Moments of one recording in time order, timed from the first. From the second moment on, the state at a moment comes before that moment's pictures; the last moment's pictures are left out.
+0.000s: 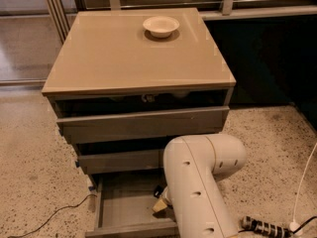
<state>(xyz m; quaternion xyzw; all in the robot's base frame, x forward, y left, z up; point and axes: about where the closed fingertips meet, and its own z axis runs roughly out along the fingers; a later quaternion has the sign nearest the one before) 0.592 -0.035 0.149 -0.44 0.86 0.07 0.25</state>
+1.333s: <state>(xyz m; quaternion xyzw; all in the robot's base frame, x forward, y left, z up) 0.608 -0.042 0.127 -0.44 0.87 0.06 0.23</state>
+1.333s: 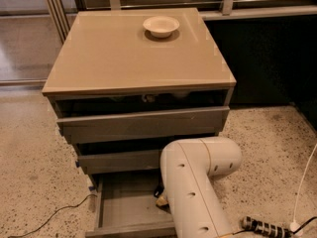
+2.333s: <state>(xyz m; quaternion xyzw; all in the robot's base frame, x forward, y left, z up) 0.609 -0.053 0.112 -0.45 0.88 0.04 0.18</state>
